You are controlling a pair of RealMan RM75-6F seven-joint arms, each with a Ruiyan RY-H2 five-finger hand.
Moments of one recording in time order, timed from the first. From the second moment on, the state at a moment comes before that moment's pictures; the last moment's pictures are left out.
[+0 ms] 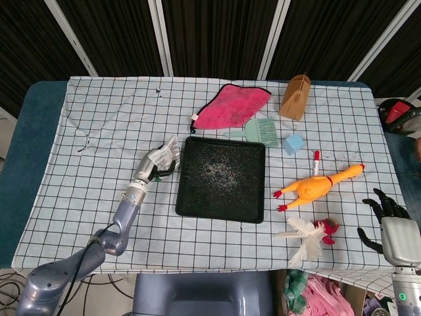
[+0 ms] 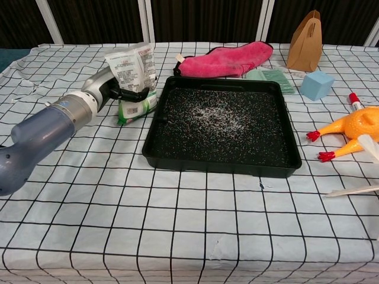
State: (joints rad) left arm -0.88 -2.03 -0.31 -0.59 1.31 0.88 -0.85; right arm 0.06 -1.15 0.10 -1.63 -1.43 1.49 -0.11
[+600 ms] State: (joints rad) left arm -0.88 -1.79 -0.26 -0.87 1.39 0.91 -0.65; right arm 0.06 -1.15 0.10 -1.63 -1.43 1.50 -0.12
